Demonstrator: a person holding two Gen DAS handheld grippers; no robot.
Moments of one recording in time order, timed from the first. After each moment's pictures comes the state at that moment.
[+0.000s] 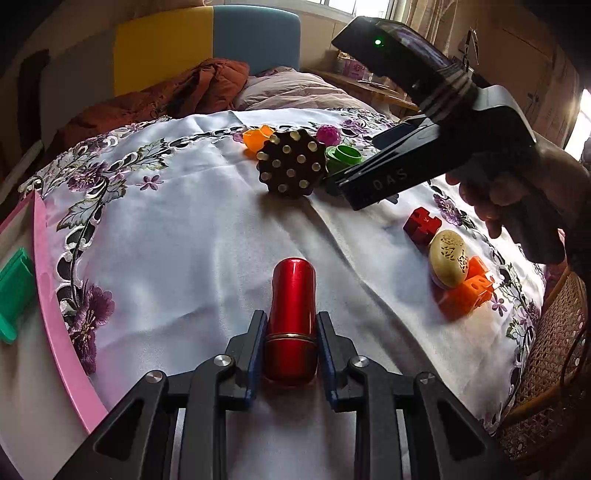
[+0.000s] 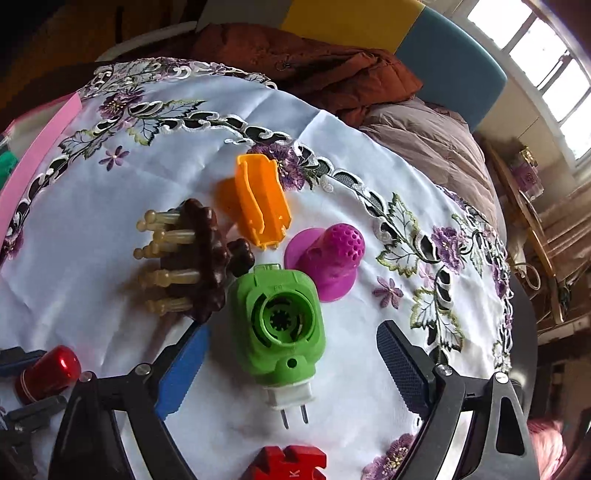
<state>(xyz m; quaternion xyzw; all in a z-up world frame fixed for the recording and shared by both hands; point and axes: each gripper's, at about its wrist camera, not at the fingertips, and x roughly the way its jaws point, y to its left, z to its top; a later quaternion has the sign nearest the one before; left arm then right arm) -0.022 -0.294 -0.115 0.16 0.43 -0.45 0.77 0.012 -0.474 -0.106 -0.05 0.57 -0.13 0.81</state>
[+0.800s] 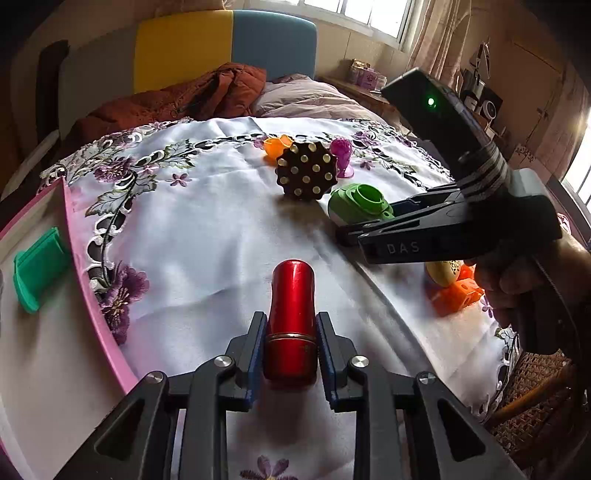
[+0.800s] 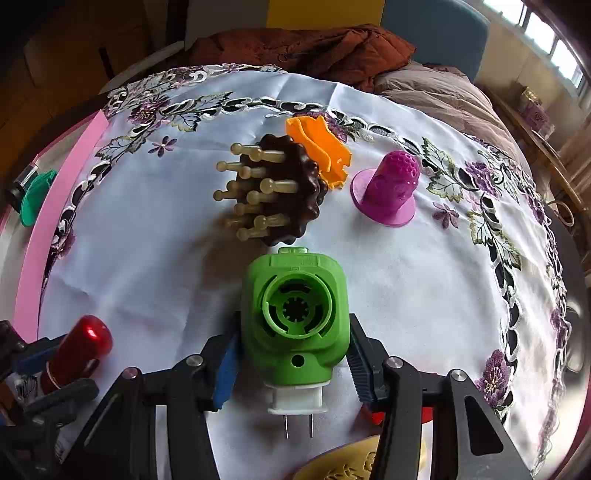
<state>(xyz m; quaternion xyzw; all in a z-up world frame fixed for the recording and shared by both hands) -0.027 -0.265 -0.096 0.13 0.43 -0.43 0.78 -0.023 -0.434 -0.124 0.06 0.55 -0.12 0.82</state>
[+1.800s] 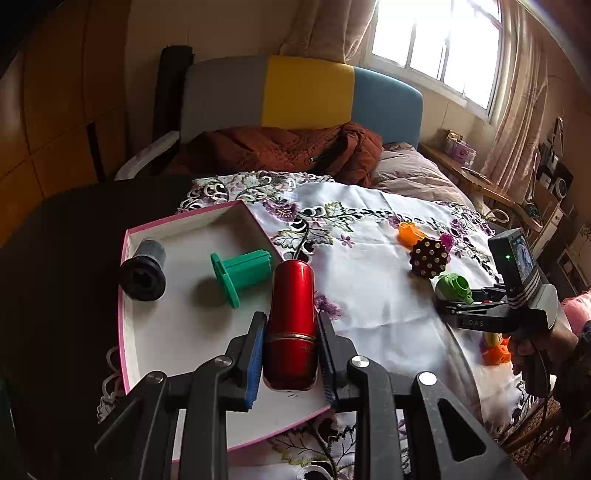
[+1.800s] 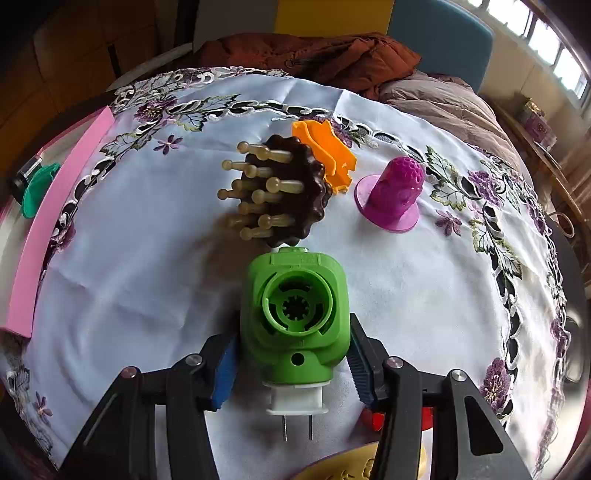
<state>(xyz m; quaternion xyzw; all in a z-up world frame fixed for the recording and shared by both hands) 0.010 -0.137 -0.025 0.05 0.39 -0.27 0.88 -0.026 -0.432 -0.125 0.05 0.54 -0.11 0.83</state>
